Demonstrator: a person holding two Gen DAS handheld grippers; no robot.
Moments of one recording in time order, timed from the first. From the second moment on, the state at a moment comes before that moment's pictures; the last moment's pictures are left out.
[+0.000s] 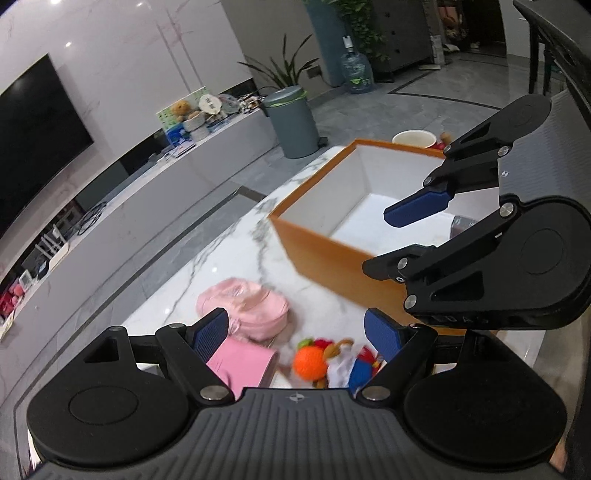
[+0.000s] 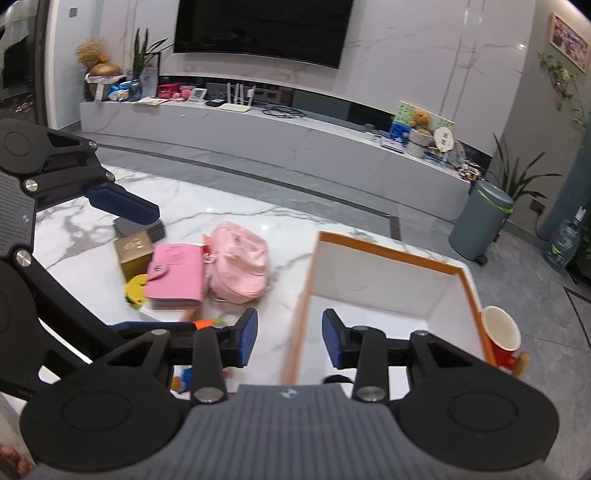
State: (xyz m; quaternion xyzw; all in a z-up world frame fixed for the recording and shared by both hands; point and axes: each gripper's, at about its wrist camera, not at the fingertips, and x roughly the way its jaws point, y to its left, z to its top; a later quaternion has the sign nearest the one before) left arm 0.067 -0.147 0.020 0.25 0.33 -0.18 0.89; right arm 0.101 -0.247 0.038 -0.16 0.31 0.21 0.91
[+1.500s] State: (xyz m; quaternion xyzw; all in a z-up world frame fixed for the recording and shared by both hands) left arm 0.135 0.050 -0.084 0.10 0.38 -0.06 0.92; right arm 0.138 -0.160 -0.080 -0.16 0.40 0.23 0.87
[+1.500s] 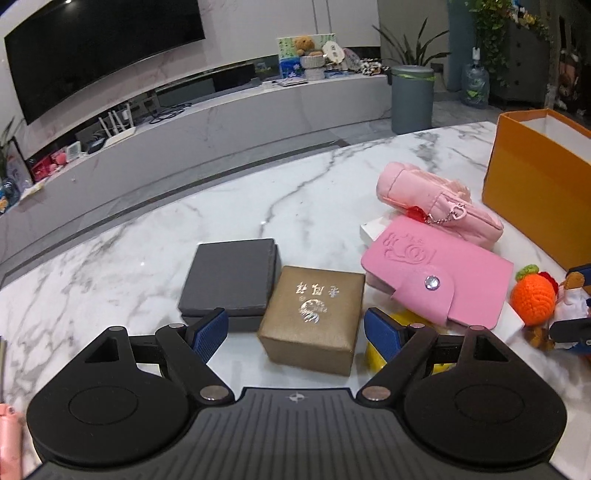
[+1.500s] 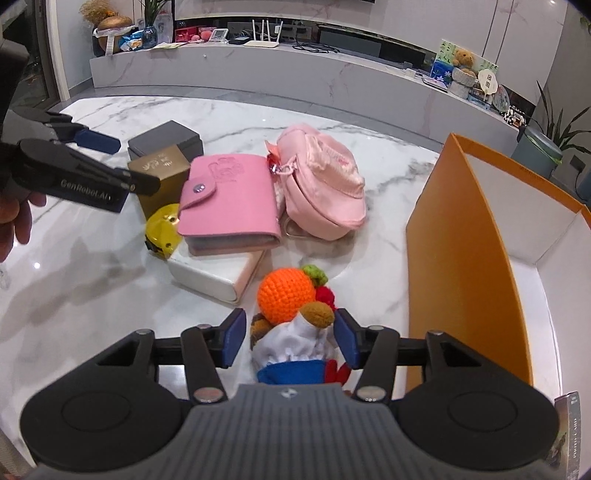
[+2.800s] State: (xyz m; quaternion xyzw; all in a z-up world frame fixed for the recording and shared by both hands) left arm 0.111 0.056 -0.084 0.06 0.45 -0.05 0.89; right arm 0.131 -0.155 -0.096 -0.17 0.42 0.26 0.85
